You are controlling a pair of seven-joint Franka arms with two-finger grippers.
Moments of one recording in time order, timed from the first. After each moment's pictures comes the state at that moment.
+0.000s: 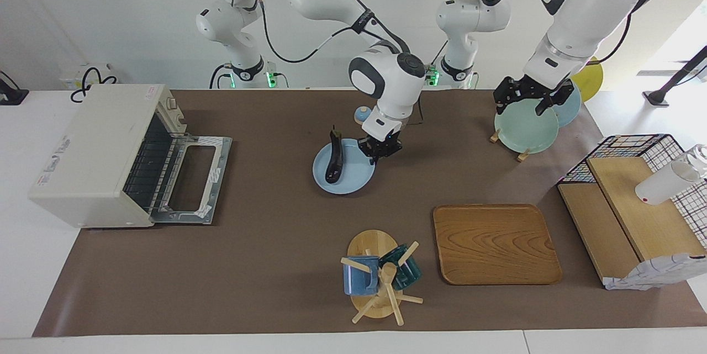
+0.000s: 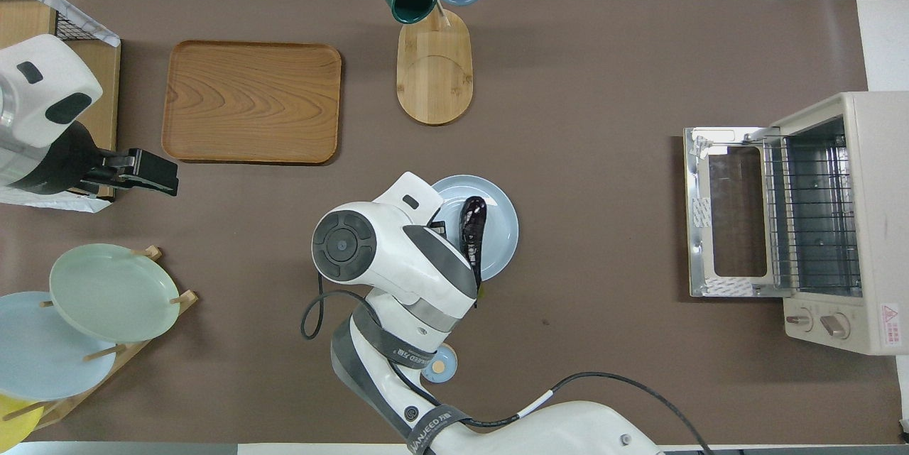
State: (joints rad) left arm -0.08 -0.02 -0.09 -1.67 -0.02 1.56 -0.05; right arm 0.84 0.51 -0.10 -1.54 -0.19 1.91 0.74
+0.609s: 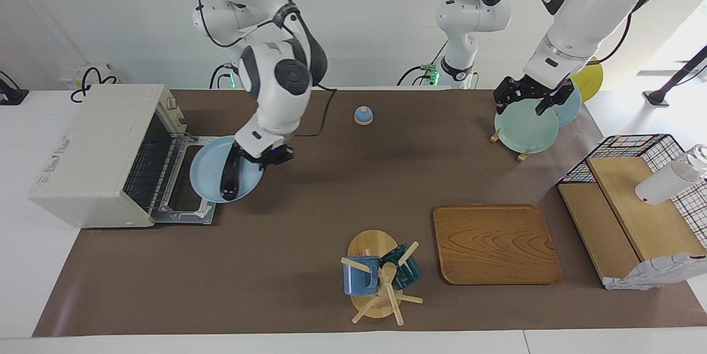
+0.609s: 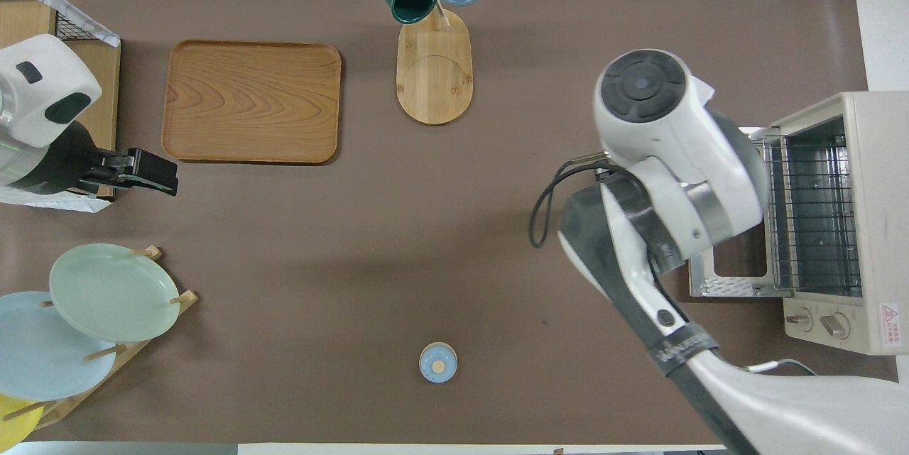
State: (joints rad) left arm -0.08 -0.02 -0.09 -1.67 -0.02 1.56 -0.05; right arm 0.40 0.20 -0.12 -1.80 -0.29 1.81 0.30
